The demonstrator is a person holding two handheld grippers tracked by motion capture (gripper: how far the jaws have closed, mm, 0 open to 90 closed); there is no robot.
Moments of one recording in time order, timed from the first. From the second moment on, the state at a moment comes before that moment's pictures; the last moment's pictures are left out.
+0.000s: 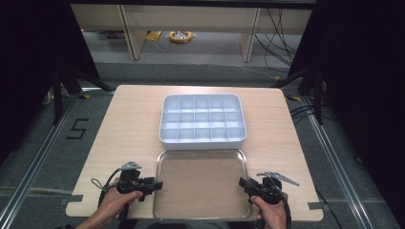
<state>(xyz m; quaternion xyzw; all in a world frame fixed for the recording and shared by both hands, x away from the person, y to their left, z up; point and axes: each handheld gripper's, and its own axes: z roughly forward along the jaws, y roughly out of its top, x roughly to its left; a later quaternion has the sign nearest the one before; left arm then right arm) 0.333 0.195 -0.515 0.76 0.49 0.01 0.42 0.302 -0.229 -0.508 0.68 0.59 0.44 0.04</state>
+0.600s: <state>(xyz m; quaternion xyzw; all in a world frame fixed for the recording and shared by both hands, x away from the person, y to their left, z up) 0.333 0.199 -0.507 0.74 0.50 0.03 0.45 0.303 -0.236 -0.503 0.66 0.58 0.47 0.05</state>
